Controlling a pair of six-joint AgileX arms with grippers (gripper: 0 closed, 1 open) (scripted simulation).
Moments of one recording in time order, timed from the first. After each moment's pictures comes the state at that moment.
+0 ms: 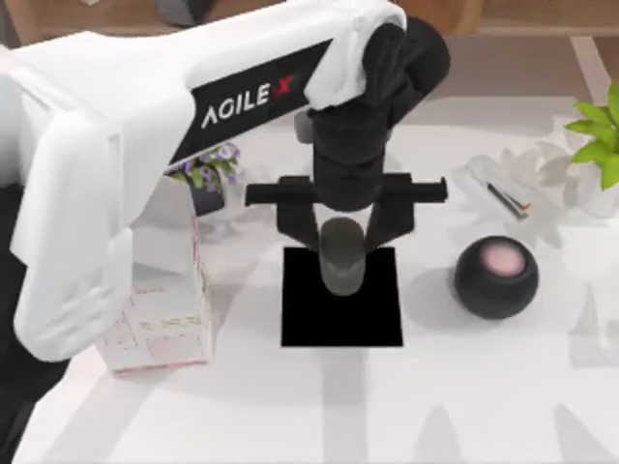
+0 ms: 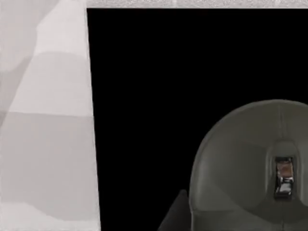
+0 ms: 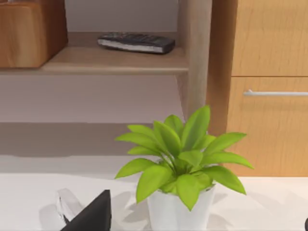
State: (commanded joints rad) left arm -0.73 2.32 2.01 -1.25 -0.01 -0.71; right arm 0.00 0.00 0.00 0.00 0.00 0.00
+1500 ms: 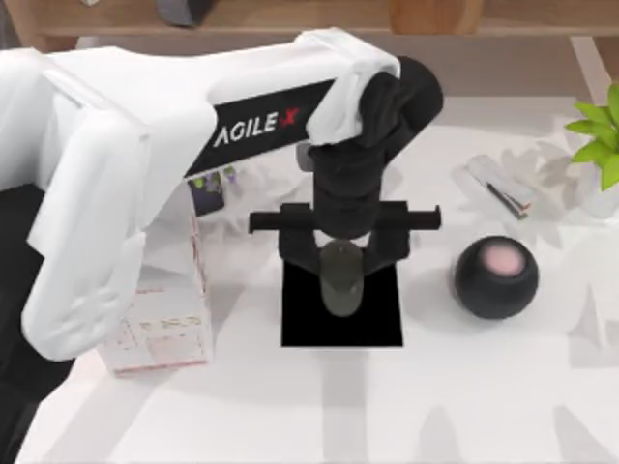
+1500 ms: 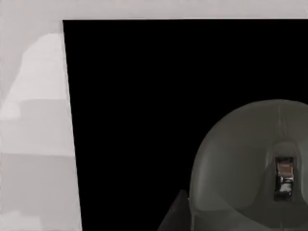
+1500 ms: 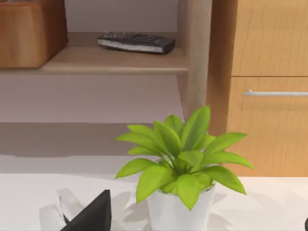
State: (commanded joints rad) left arm -0.74 2.33 1.89 -1.10 -0.01 -0.70; right arm 0.00 0.00 0.00 0.00 0.00 0.00
